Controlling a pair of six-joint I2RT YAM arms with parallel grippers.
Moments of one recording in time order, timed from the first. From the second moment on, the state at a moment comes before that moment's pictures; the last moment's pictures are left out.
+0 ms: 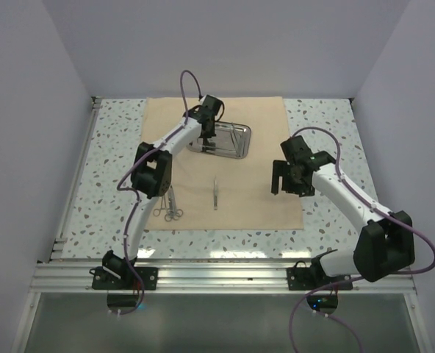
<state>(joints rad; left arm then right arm) -0.47 2.55 2.26 -0.66 -0.33 -0.39 0.37 1.36 1.04 -0.90 0.18 0.45</state>
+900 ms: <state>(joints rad) -0.68 1.66 1.16 -0.58 -0.20 -0.56 0.37 1.84 1.58 -0.82 0.04 0.50</state>
